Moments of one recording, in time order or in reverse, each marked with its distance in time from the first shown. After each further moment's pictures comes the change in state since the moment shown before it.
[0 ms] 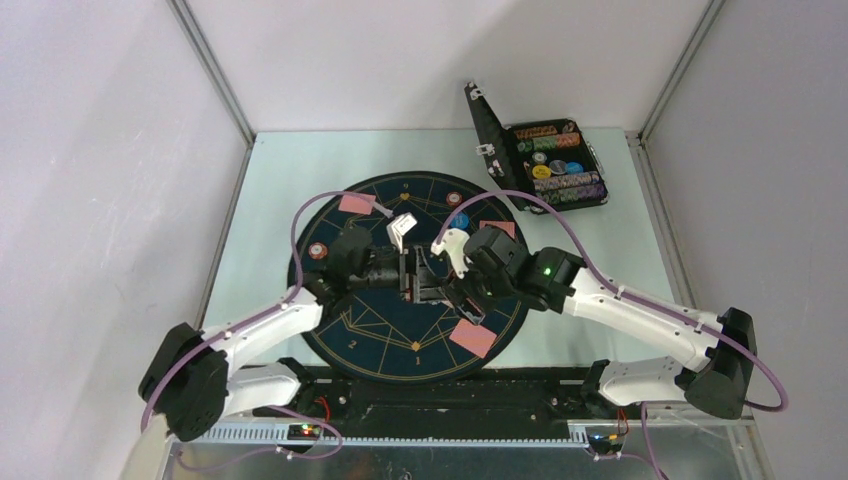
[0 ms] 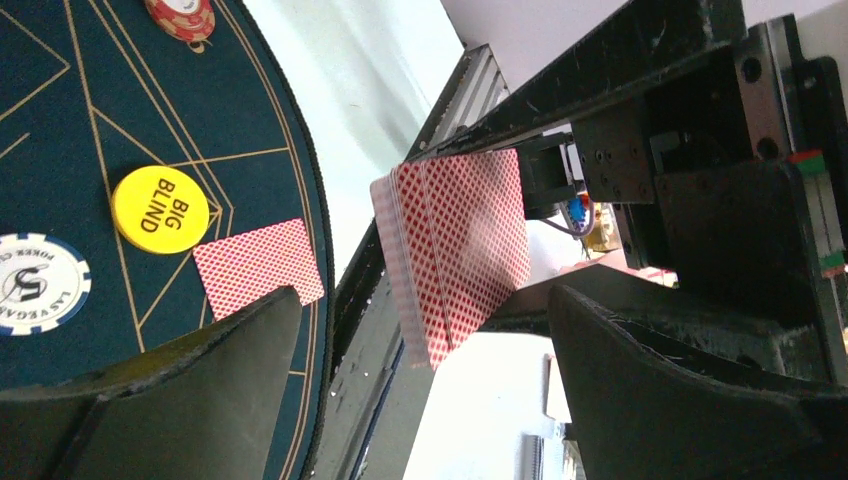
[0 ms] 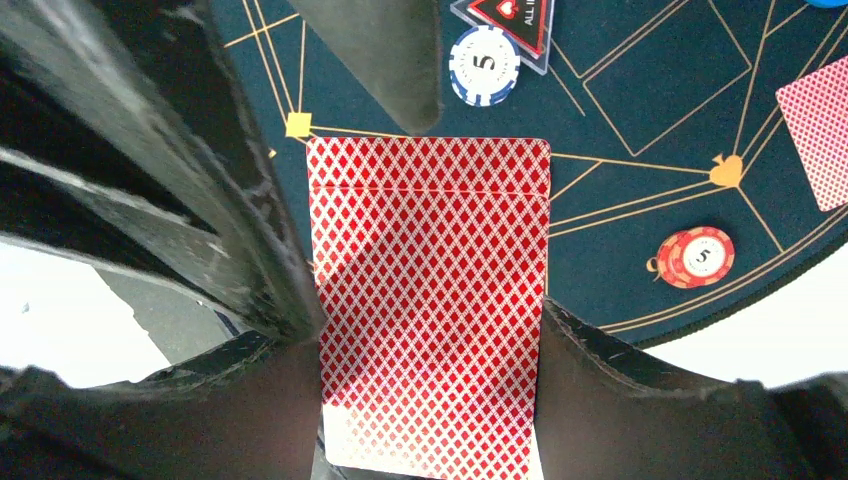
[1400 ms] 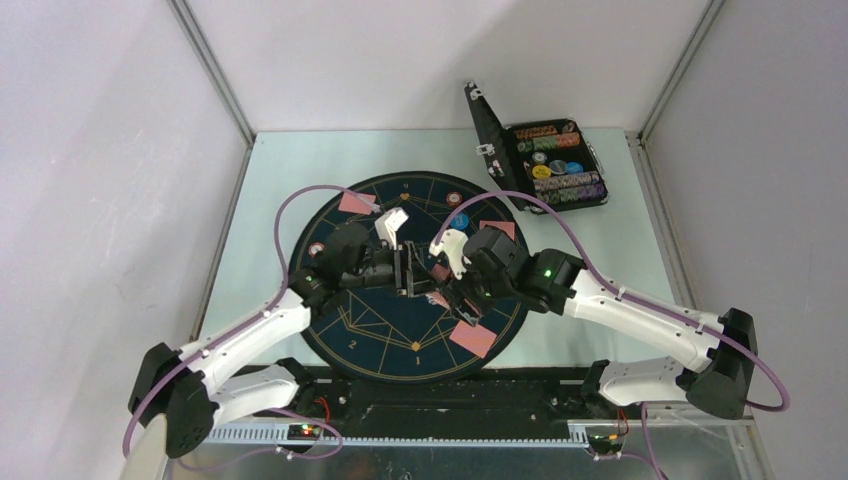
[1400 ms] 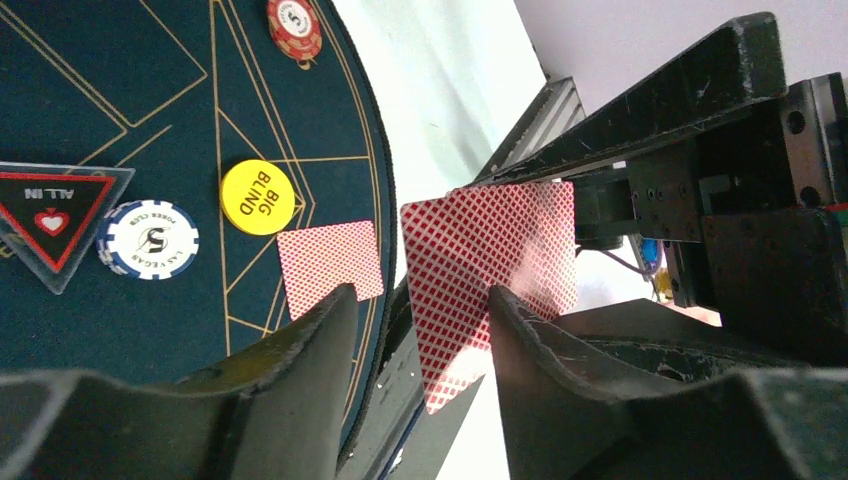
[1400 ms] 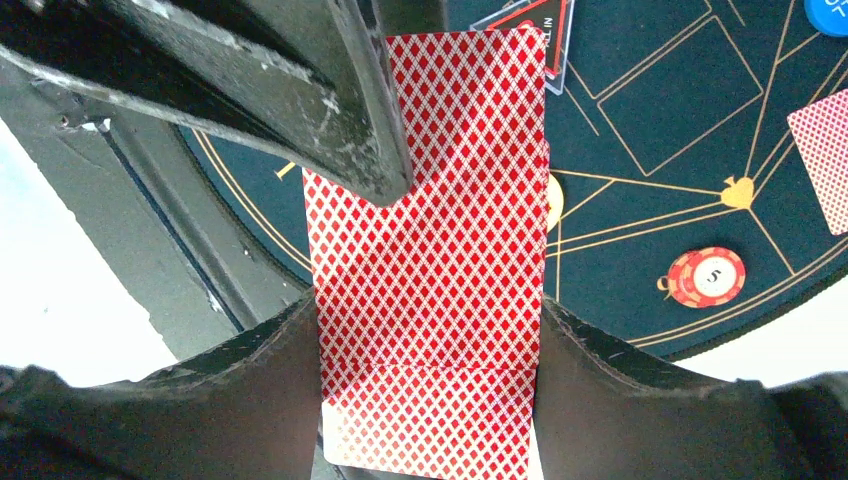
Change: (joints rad) left arm -0.005 -0.066 0.096 -0.273 -0.191 0.105; right arm 0.009 -0.007 -0.006 0.029 -0.024 -0.001
